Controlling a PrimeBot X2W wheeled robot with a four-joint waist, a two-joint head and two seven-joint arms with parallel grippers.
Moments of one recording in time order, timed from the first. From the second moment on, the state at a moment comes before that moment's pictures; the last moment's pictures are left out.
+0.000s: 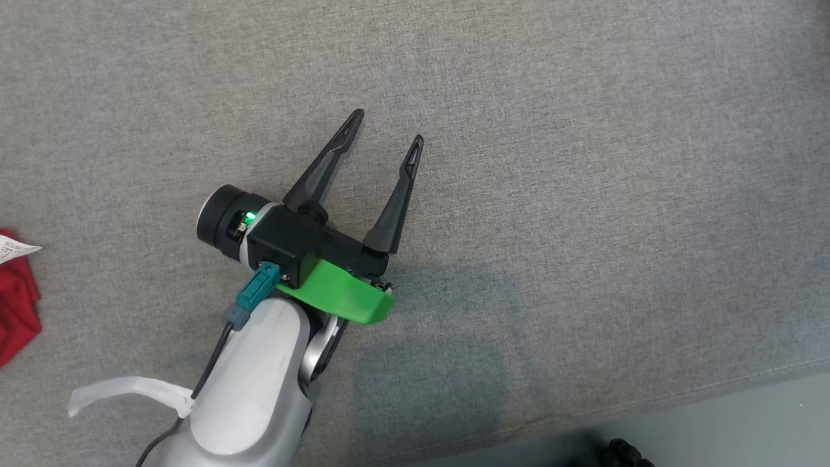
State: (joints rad) left arm -0.49 0.05 -0.43 0.18 -0.19 -0.13 -0.26; right arm -1.12 -0.52 -0.33 1.05 -0.14 0.13 -0.26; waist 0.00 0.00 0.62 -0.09
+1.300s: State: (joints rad) left arm -0.16 0.05 -0.11 0.41 -0.17 -0.06 -0.26; right arm -0.28 -0.07 0.01 0.47 0.10 0.13 -0.26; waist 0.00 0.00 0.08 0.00
